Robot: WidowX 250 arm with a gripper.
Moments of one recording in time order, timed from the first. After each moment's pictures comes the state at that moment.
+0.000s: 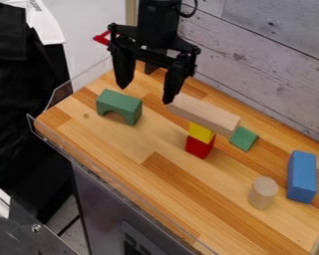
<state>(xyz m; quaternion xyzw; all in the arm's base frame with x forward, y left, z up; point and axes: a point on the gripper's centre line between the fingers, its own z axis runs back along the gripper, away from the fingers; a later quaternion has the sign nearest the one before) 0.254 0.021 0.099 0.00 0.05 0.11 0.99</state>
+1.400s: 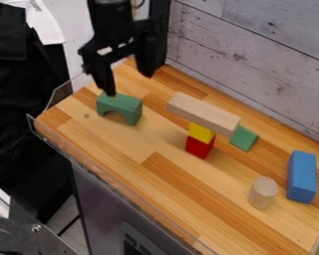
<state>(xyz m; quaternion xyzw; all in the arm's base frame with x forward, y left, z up) 0.264 0.072 0.078 -0.05 -0.01 0.65 0.76</state>
